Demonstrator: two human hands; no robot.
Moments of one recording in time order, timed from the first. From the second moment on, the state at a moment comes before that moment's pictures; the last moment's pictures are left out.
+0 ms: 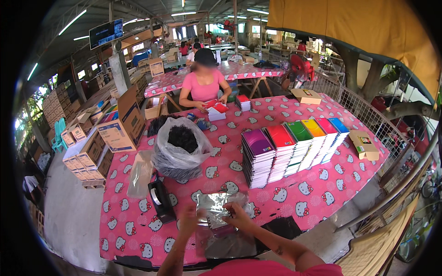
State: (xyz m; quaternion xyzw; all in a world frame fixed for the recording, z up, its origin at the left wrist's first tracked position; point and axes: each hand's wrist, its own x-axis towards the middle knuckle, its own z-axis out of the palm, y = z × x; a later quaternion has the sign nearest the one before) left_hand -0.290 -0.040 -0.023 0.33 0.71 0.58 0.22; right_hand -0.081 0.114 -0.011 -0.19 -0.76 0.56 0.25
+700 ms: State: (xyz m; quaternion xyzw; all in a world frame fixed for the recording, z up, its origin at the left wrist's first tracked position) left_hand -0.359 -0.166 -0.055 0.14 0.92 0.37 -0.07; right_hand -0.082 0.102 -0.022 -0.21 -0.76 0.56 0.26
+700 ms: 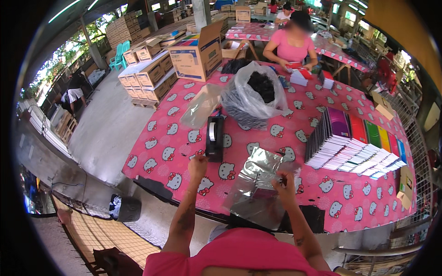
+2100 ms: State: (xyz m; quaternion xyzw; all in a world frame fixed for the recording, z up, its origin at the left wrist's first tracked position) left_hand -0.218 -0.129 0.011 0.37 0.73 0.55 0.15; right_hand -0.079 0.067 -0.003 -0.08 -0.73 0.64 0.23
